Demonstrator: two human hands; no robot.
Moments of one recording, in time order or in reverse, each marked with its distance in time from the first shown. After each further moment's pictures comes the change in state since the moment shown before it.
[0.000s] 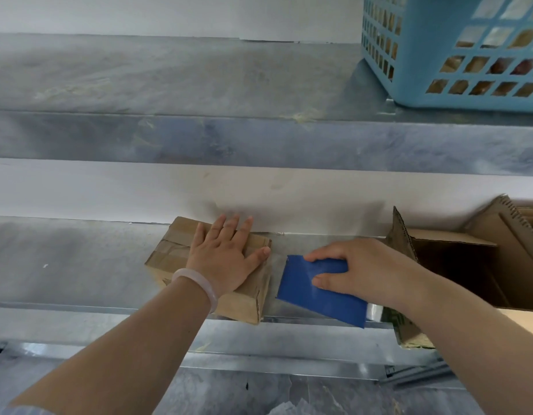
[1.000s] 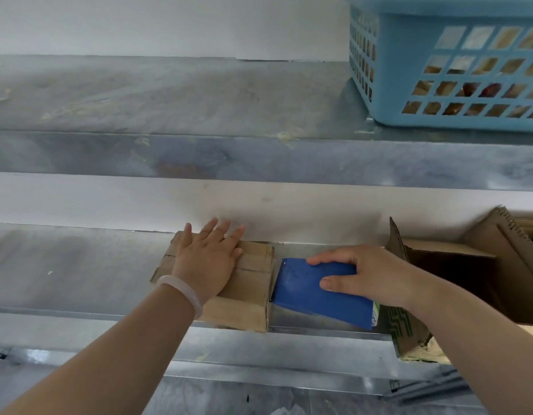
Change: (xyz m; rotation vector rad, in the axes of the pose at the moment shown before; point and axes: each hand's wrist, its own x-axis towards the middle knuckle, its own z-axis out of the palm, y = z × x) left_hand -0.004 -0.014 -0.015 0.123 0.067 0.019; right_hand 0.012 0.029 -0.009 0.208 -0.061 -0.091
